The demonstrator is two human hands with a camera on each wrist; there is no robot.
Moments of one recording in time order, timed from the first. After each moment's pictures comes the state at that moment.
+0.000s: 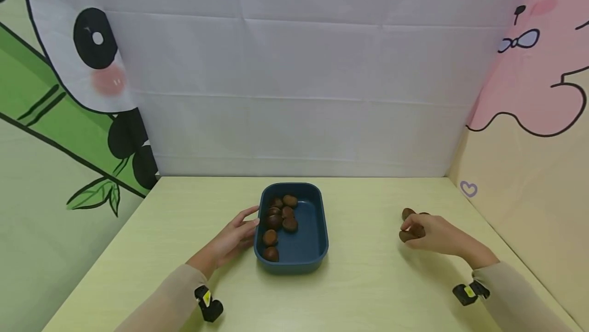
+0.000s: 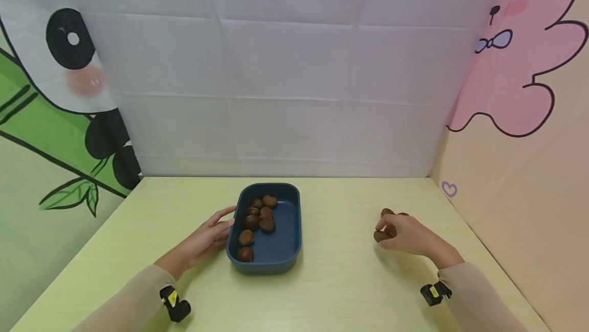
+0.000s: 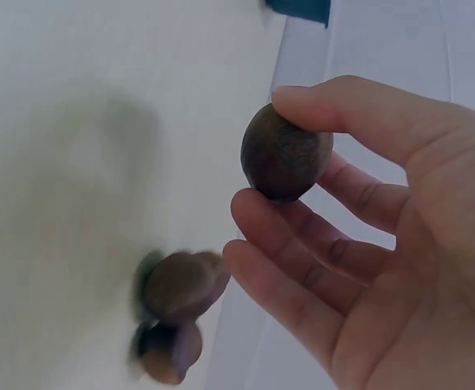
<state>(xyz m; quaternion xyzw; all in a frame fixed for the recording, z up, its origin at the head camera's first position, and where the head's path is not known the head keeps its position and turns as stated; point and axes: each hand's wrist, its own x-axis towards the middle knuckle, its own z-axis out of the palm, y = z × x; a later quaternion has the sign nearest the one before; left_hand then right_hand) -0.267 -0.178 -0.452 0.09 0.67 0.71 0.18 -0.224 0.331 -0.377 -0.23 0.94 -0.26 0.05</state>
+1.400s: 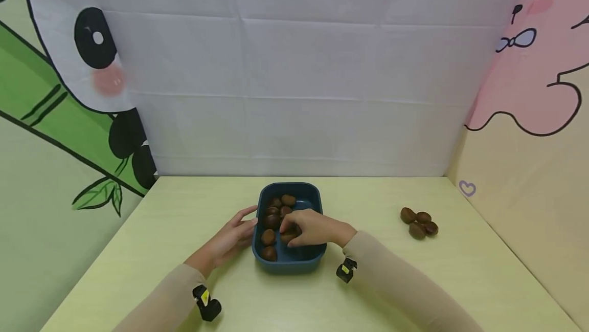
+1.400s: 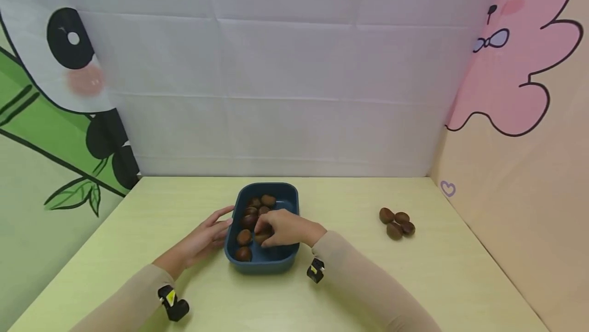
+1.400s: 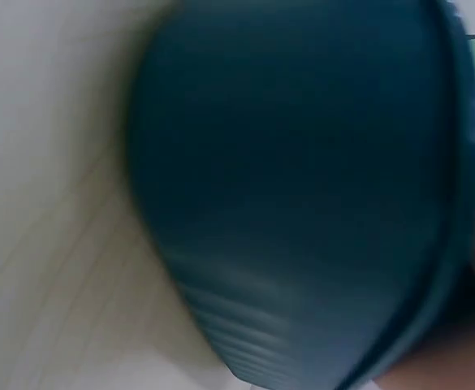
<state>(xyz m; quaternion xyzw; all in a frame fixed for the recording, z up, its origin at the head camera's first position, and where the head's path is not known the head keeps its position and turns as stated) -0.261 -0.177 -0.445 0.09 0.68 0.70 0.18 -0.280 0.096 -0.391 -0.44 0.86 -0.23 0.10</state>
